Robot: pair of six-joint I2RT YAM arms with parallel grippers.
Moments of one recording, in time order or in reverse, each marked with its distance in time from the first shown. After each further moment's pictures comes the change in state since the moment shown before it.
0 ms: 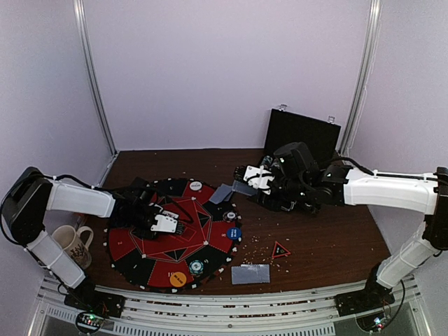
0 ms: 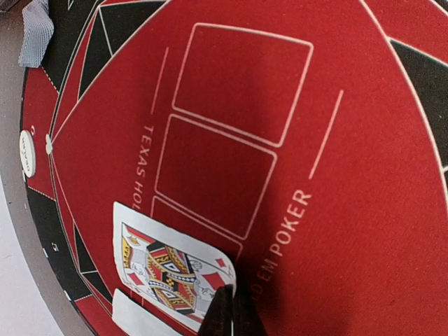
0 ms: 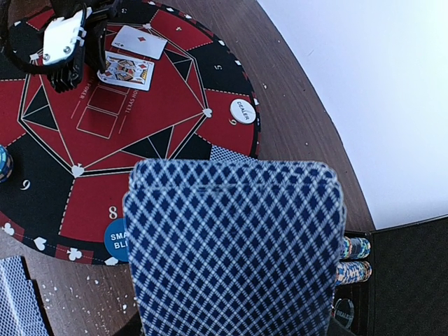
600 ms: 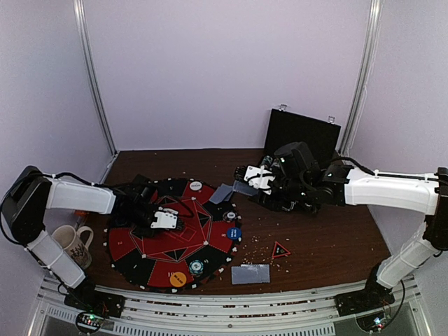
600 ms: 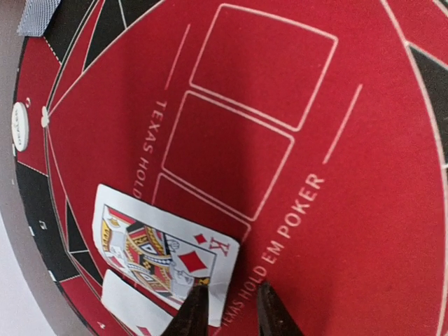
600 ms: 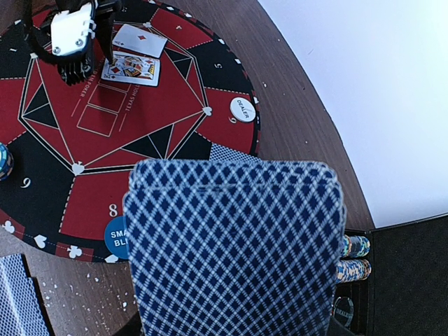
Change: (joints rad) left arm 0.000 0.003 0.043 -0.066 -0.035 -0.076; right arm 0.000 -0.006 0.000 -0.011 0.003 -0.001
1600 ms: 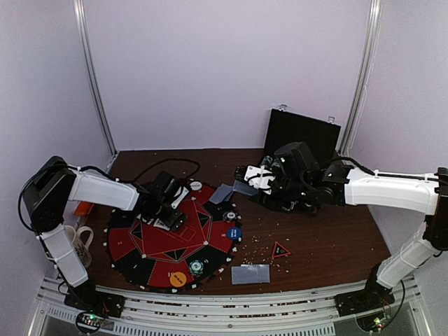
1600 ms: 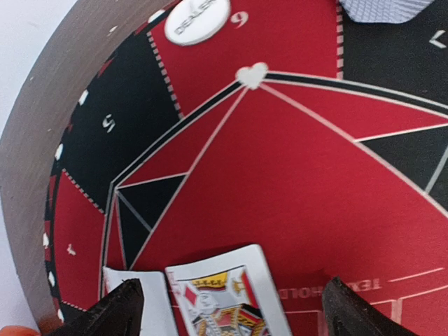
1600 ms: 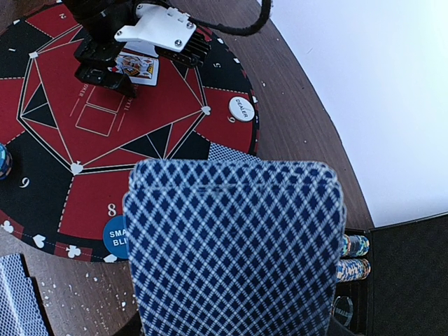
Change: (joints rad) left arm -0.134 0.190 0.173 0.113 -0.335 -1.006; right arm -0.001 0.000 0.000 0.000 0.002 0.000
